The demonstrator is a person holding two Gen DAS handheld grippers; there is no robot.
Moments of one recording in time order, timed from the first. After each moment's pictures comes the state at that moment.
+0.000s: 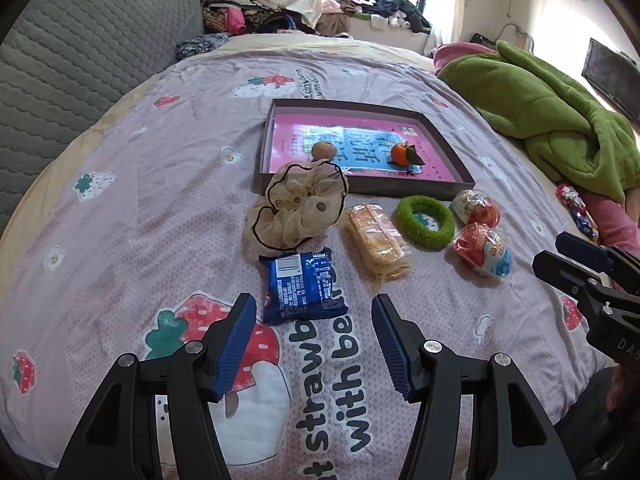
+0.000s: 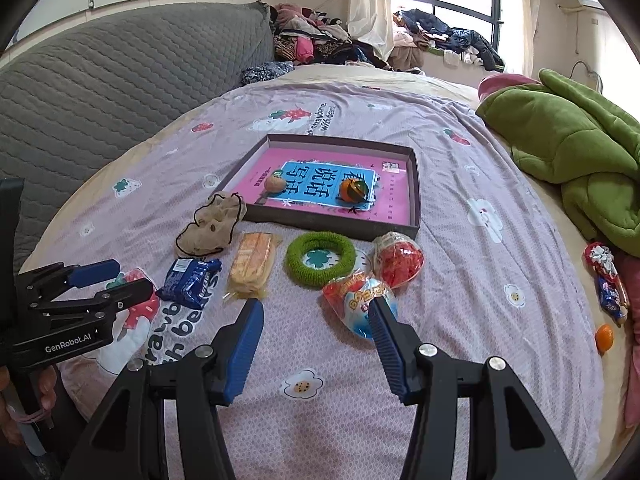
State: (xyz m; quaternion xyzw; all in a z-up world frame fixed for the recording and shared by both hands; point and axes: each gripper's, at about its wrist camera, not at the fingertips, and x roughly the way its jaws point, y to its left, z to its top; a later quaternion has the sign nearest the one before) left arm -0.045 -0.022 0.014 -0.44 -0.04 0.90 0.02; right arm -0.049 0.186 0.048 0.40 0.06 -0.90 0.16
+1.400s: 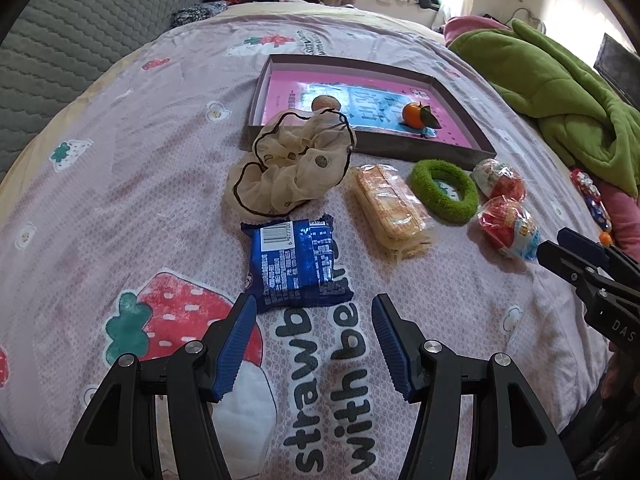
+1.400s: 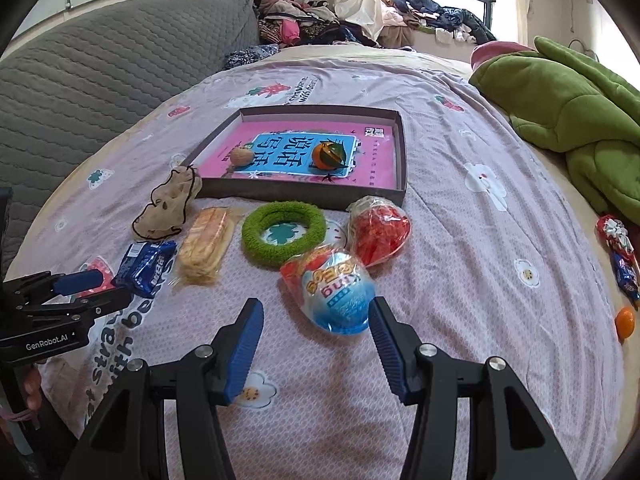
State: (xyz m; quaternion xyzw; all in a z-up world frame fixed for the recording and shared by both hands) left arm -0.070 -0.016 -0.033 -0.49 -0.05 0.87 0.02; right arm -0.082 0.210 0.000 0.43 0.05 -0.89 0.15
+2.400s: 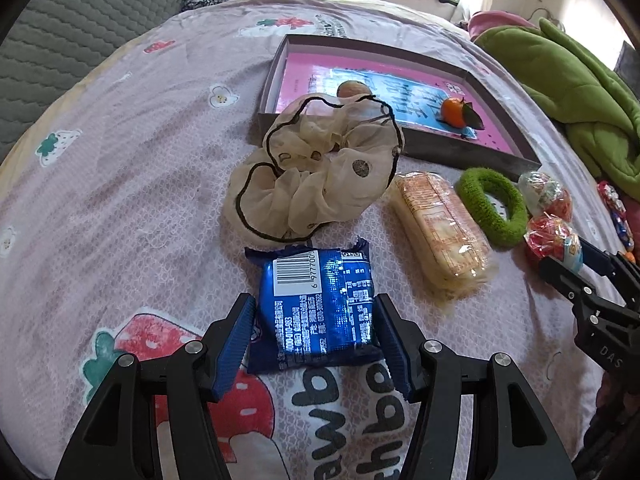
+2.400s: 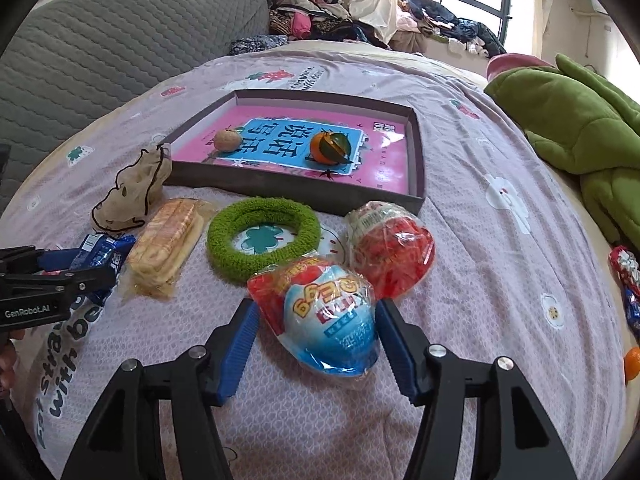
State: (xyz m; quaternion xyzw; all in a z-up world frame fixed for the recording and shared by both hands) left arm -0.115 -0.025 -0.065 -0.51 -0.06 0.86 0.00; right arm -0.120 0.195 -0.039 0.42 0.10 -0.89 0.15
